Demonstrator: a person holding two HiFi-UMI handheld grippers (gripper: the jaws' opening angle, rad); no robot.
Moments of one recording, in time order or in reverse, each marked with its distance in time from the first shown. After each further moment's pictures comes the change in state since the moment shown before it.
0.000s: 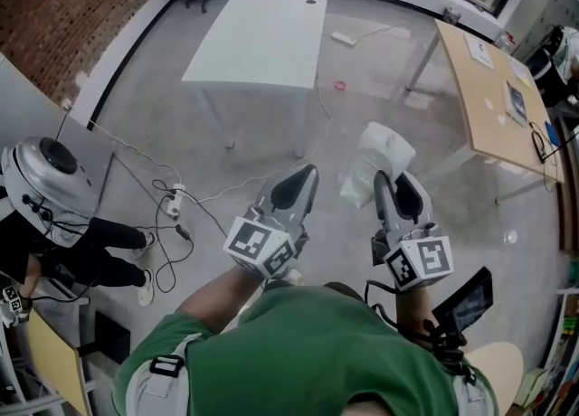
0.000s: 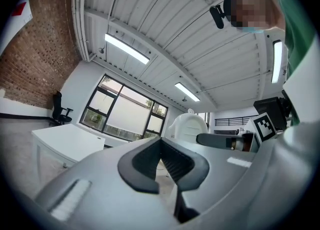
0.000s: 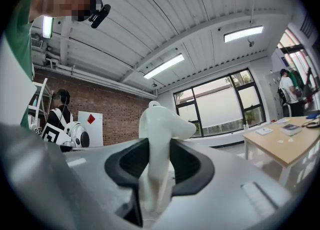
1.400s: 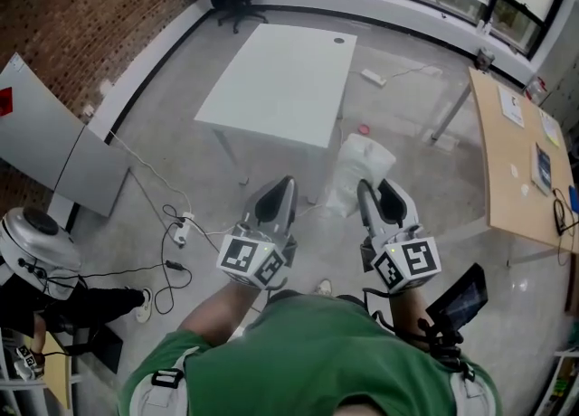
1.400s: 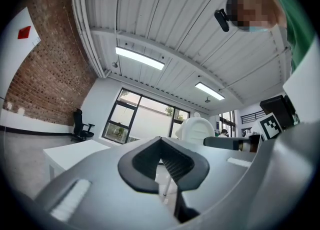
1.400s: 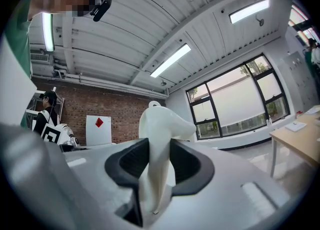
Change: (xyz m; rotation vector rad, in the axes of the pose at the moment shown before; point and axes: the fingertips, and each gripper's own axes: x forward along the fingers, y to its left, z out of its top) left arm 0.110 0.135 0.024 0.089 -0.102 0.264; right arm 0.188 -0.067 -0.001 0.032 -0.007 0.210
